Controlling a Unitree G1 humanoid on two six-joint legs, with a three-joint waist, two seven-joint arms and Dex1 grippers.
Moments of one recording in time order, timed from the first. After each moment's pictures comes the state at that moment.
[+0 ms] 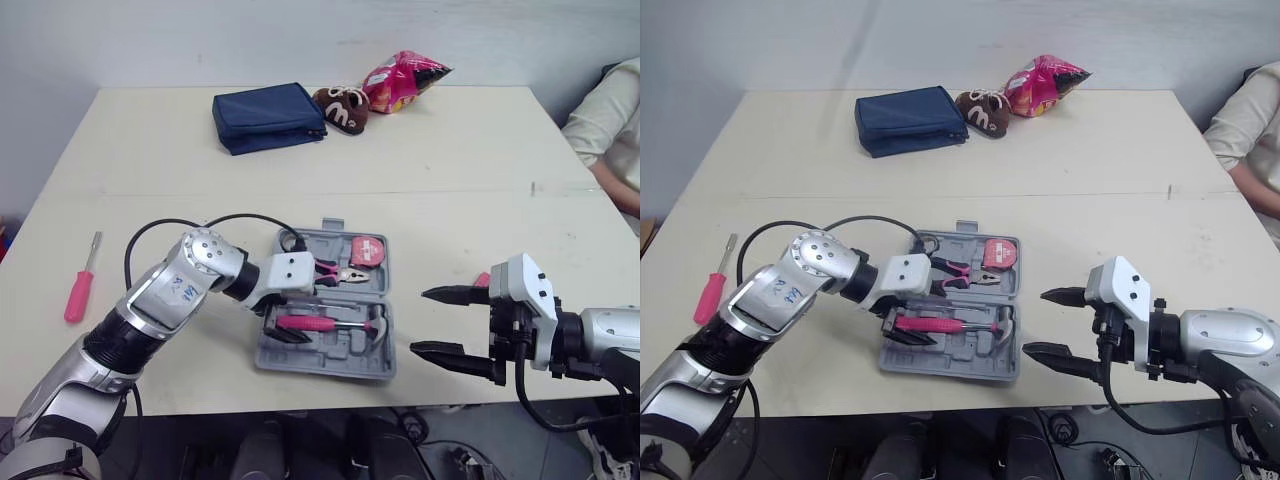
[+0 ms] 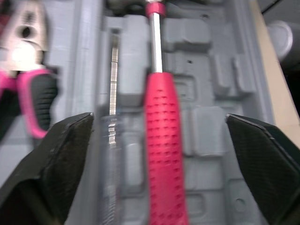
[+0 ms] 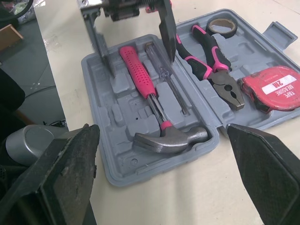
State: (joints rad) left arm -0.69 0.74 -0.40 -0.24 -0.20 0.63 -1.22; right arm 0.01 -0.99 -0.31 -0.71 0.85 0.78 0.89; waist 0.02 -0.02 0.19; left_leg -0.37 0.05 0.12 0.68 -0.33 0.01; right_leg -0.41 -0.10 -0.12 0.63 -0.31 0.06
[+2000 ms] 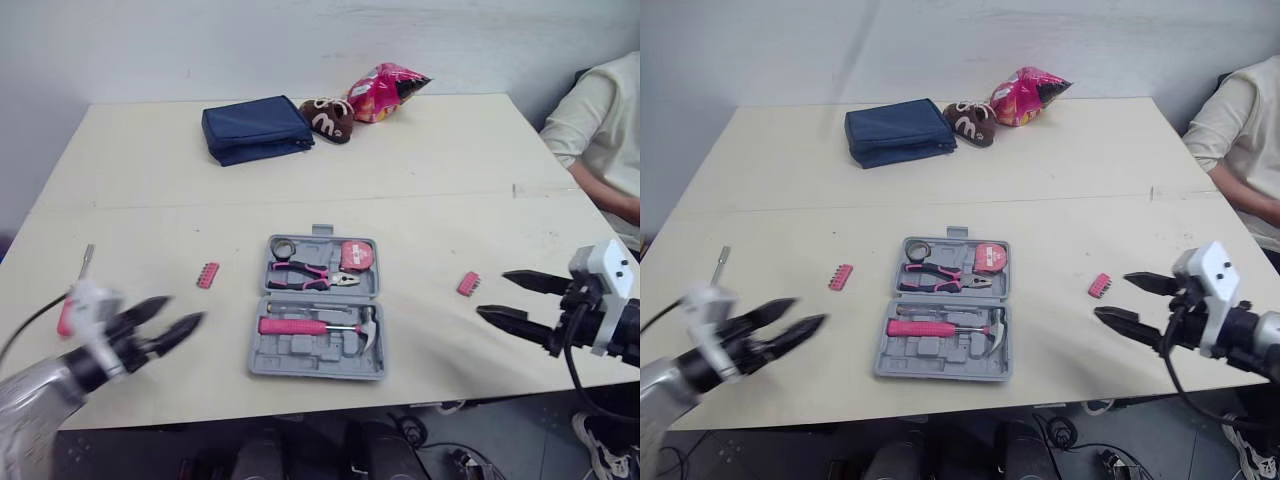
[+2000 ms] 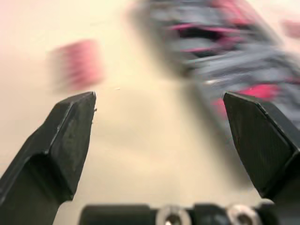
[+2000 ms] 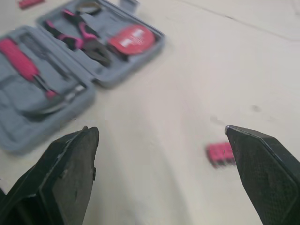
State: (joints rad) left arm 0.28 0.51 0.87 -0.50 -0.63 0.88 -0.68; right arm 0.10 -1.02 -0.53 -0.27 0.70 0.65 0.97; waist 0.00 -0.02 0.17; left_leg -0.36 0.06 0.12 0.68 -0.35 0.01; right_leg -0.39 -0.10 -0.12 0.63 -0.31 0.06
